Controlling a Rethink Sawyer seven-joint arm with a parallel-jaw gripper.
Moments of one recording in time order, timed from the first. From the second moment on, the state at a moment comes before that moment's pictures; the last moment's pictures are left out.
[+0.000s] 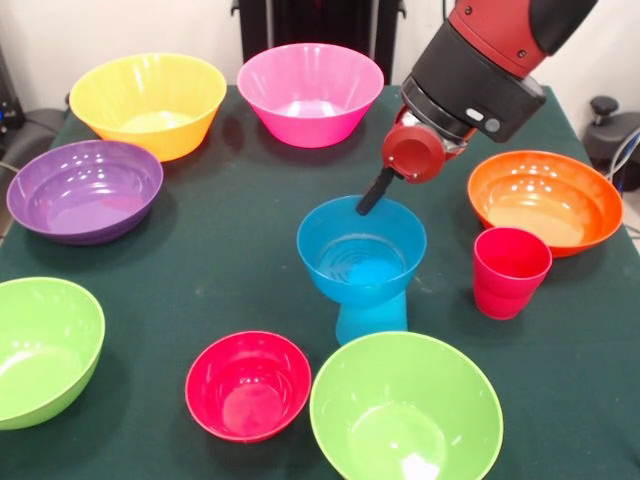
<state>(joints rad) 0.48 0.07 -0.99 1.38 1.02 0.55 3.14</state>
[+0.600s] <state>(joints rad) 0.48 0.07 -0.99 1.38 1.02 0.55 3.14</state>
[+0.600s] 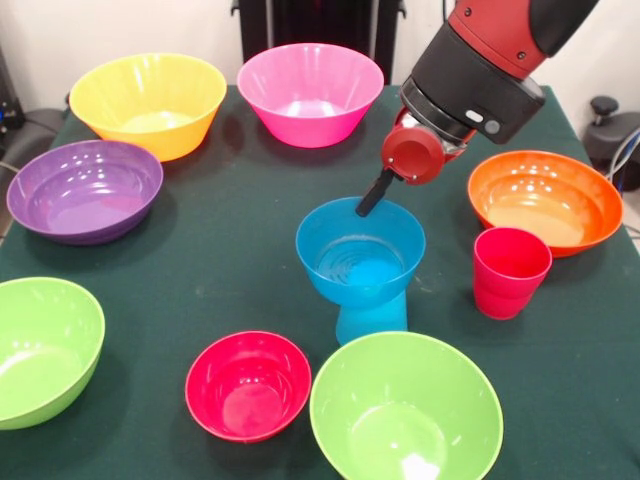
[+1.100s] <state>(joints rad) 0.48 0.08 -0.99 1.37 1.02 0.55 3.14</state>
